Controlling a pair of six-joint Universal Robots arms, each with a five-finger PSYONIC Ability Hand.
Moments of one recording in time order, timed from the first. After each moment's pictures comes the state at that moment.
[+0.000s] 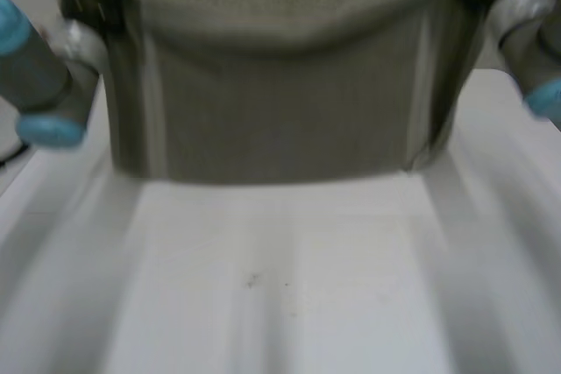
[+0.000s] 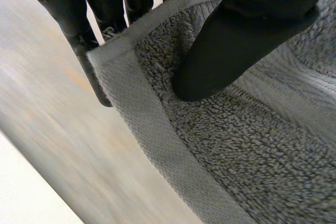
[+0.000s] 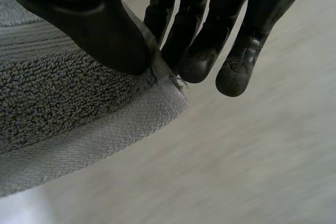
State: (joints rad) left arm 4.48 -2.26 -0.81 3.49 -1.46 3.59; right arm 1.80 -0.77 0.40 0.01 1.37 2.39; left_hand 1.21 1.22 1.22 1.22 1.03; right_hand 1.32 1.34 1.33 1.34 1.17
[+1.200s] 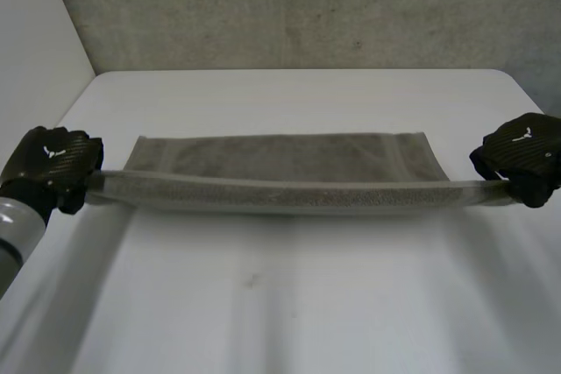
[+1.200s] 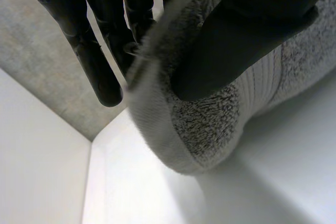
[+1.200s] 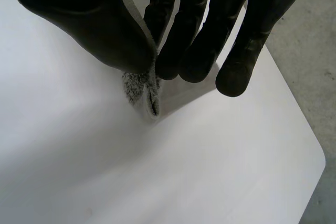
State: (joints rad) left arm 4.70 -1.50 -2.03 3.37 -1.30 3.63; right arm 1.55 -1.40 1.39 0.67 1.15 2.12; left_hand 1.21 1.22 1.22 1.22 1.03; right_hand 1.32 1.34 1.34 1.34 1.18
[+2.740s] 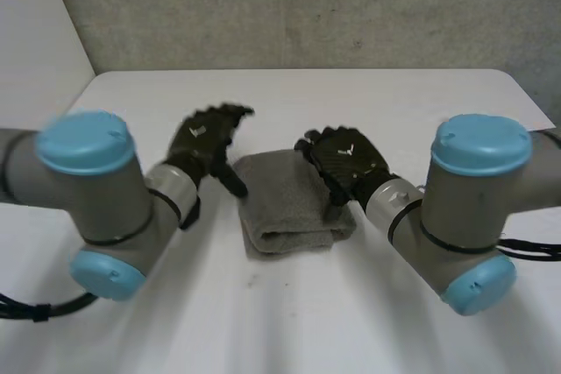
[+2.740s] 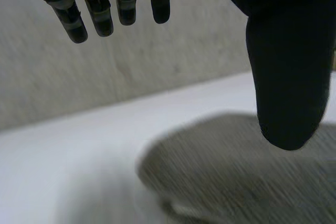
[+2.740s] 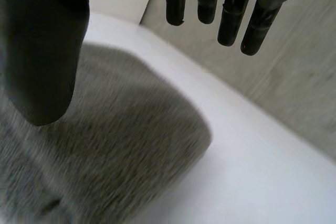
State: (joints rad) left arm 4.20 -2.09 -1.46 3.40 -1.52 3.02; right arm 2.12 -1.03 1.42 -0.14 1.36 2.88; left_hand 0.17 0.17 0.17 0.17 0.03; right_hand 0.24 0.24 0.24 0.26 0.06
